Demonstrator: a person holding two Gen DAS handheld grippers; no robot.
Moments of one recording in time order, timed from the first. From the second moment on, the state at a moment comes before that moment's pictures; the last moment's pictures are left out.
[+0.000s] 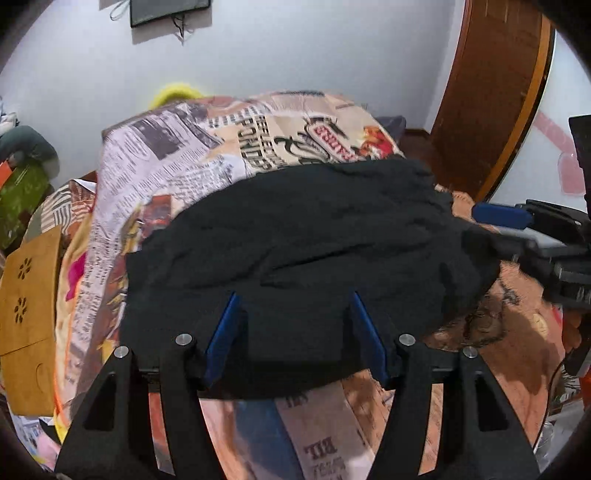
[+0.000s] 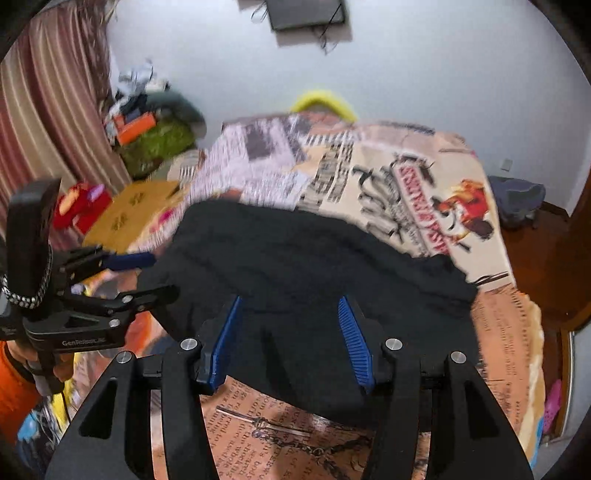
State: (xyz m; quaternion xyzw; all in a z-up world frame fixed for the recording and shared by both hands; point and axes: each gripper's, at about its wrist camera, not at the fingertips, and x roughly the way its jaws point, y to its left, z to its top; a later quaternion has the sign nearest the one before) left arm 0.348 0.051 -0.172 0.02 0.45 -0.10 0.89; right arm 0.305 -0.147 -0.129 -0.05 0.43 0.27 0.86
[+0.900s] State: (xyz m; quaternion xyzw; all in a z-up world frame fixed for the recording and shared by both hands) left arm 0.387 0.088 -0.236 -0.05 0.47 -0.07 0.88; right arm 0.341 -0.147 -0.189 -0.08 0.48 0.23 0.84
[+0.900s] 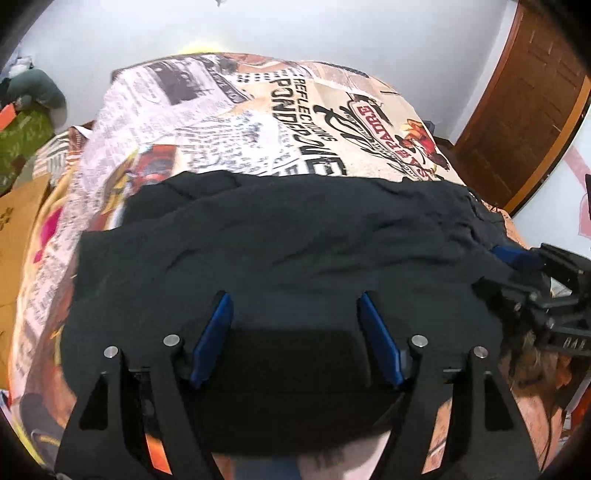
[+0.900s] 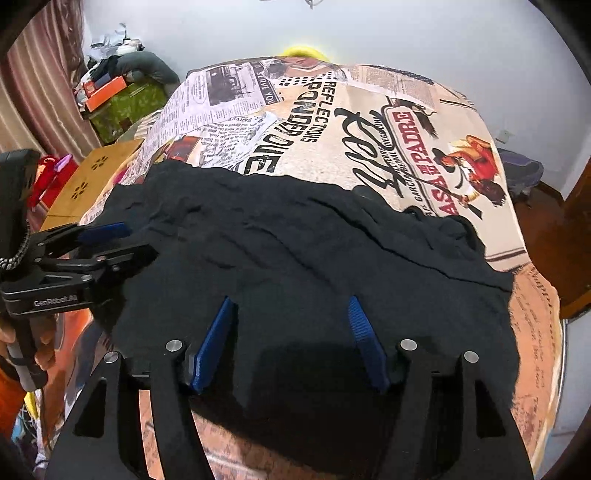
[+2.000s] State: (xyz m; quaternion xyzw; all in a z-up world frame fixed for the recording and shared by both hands) left arm 0.303 0.216 -0.296 -0.50 0.43 0.02 0.75; right arm 0.294 -0.163 -0.170 -0.07 0.48 0.21 0.85
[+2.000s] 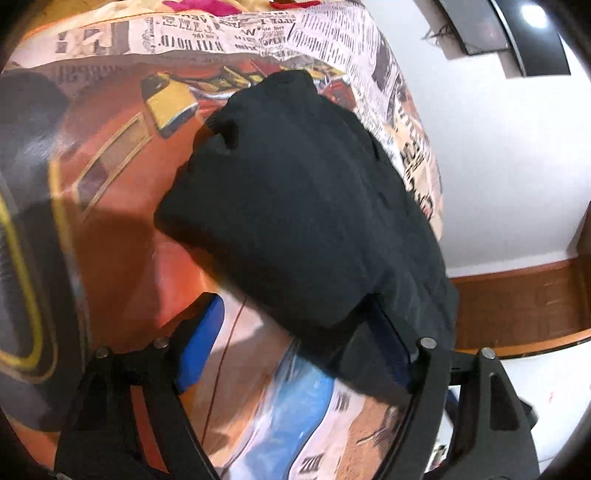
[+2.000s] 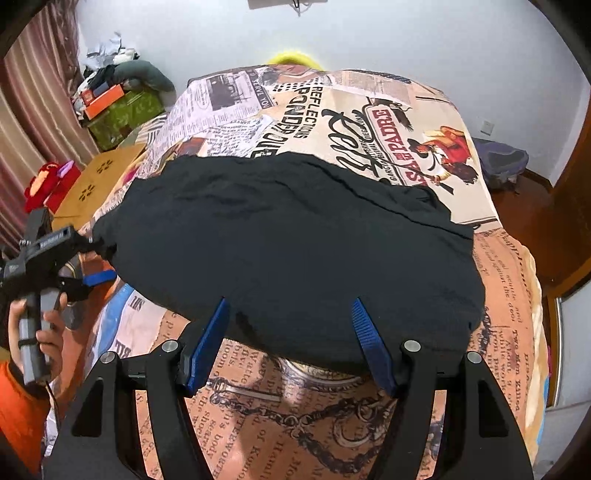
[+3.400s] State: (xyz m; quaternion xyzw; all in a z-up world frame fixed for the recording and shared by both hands) left arm 0.250 0.156 -0.101 -0.11 0.24 0.14 0.96; right arm 0.273 -0.006 -0.201 -0.10 0.50 0.33 0.80
